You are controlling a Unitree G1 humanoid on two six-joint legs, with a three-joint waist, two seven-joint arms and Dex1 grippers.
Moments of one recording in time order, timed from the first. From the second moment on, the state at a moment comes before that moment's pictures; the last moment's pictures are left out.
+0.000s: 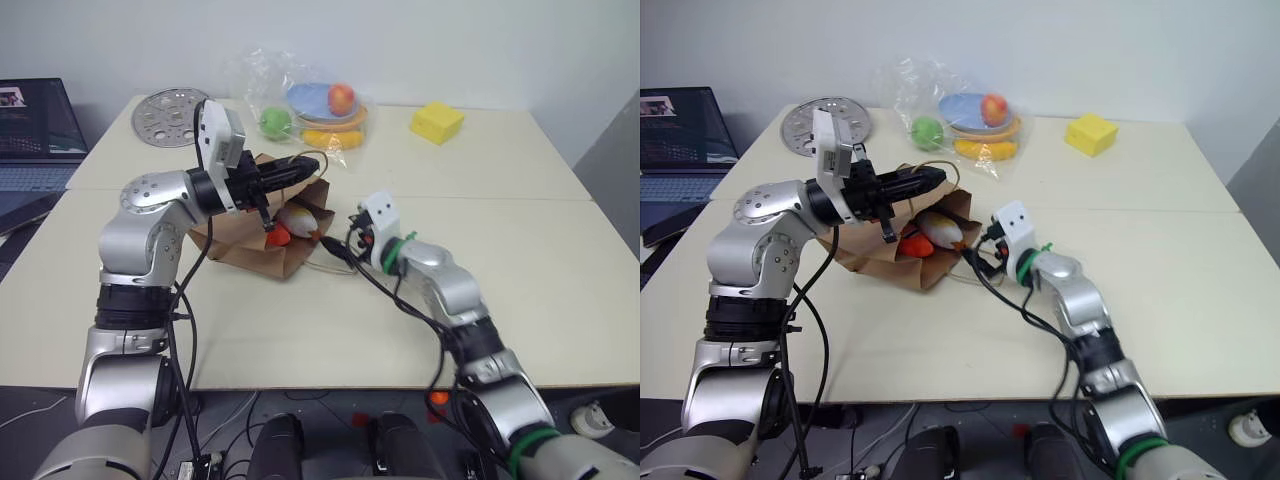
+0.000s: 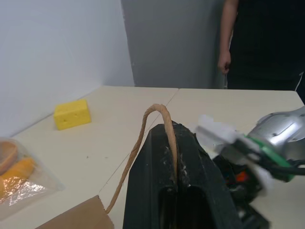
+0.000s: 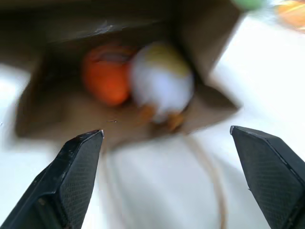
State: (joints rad) left arm -0.79 0.56 0.07 0.13 -0.48 0.38 -1.08; right arm -0.58 -0.20 0.21 0.00 0.14 0.62 0.61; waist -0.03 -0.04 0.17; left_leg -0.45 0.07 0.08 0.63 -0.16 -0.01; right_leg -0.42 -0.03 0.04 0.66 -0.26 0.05
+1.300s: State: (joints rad) left arm -0.85 0.48 0.07 0.23 -0.45 0.31 -1.01; right arm -0.47 -0.33 0.18 -0.30 0.07 0.56 0.56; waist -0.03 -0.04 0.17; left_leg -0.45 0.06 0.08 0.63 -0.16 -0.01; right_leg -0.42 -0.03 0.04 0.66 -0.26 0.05
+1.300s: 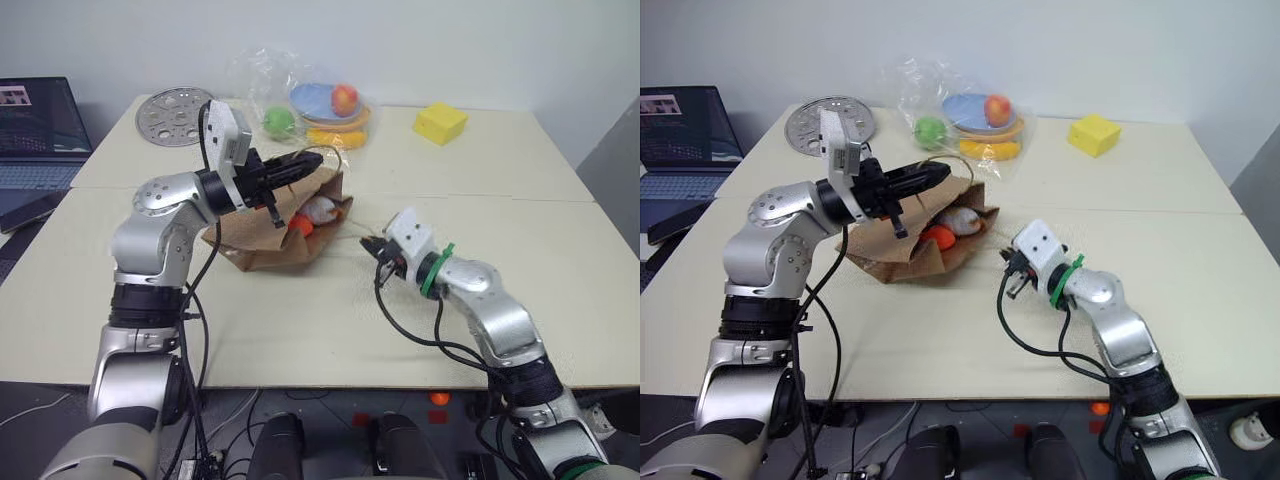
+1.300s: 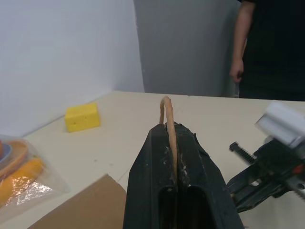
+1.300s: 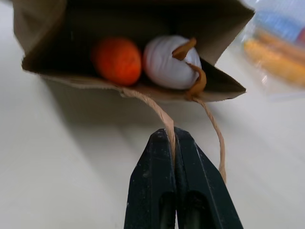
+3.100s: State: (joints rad) left arm -0.34 0.65 0.21 -0.19 -0.47 0.43 -0.91; right arm -0.76 -0.43 -0.27 -0.59 0.93 1.11 0.52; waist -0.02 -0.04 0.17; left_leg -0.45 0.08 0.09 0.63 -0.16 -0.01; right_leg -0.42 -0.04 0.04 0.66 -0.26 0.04
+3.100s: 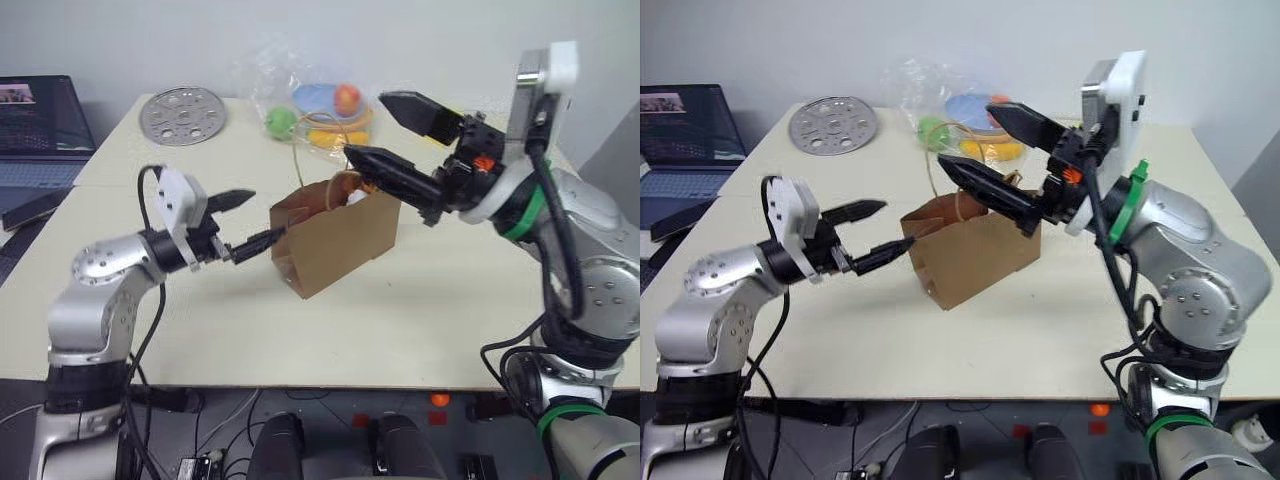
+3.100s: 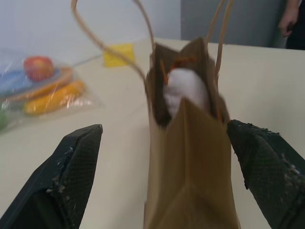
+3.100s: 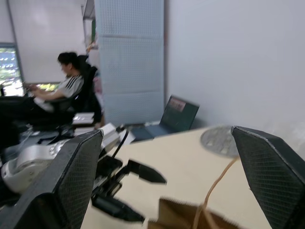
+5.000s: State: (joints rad) left arm -1.00 0.31 -0.12 0.93 -0.31 -0.02 -1.58; right arm -0.24 -1.25 -0.80 -0.52 1.49 1.29 0.46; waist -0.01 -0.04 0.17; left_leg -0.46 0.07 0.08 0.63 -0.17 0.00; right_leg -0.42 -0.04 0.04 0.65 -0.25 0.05
